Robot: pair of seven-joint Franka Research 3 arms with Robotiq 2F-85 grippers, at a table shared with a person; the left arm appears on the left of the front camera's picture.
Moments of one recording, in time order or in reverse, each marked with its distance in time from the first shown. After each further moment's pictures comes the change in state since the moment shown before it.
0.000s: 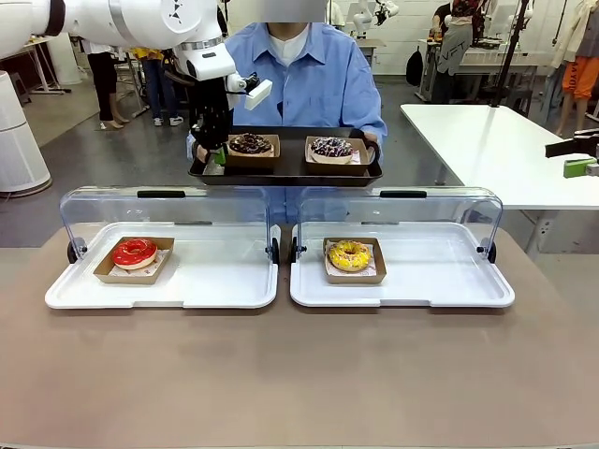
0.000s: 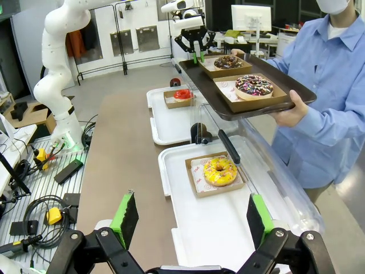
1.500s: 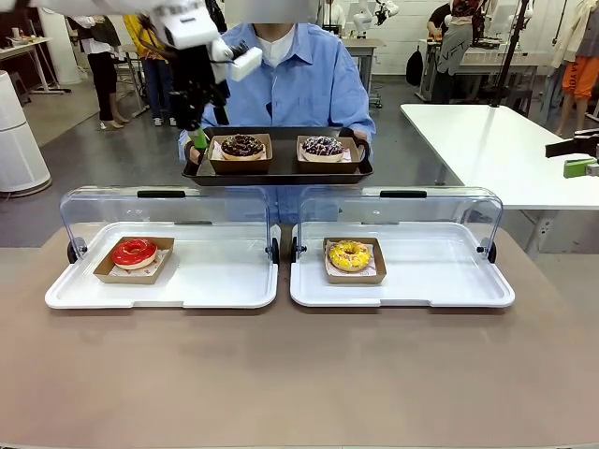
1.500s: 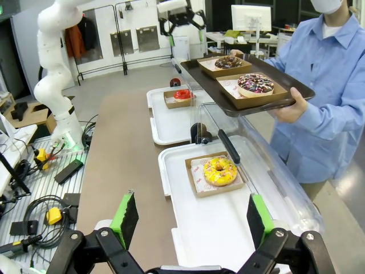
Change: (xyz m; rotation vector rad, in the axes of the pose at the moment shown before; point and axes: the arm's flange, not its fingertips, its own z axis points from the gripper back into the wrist) left arm -0.005 -0.041 0.065 0.032 -0.058 -0.024; right arm 0.000 0.000 0.000 0.000 0.000 -0.001
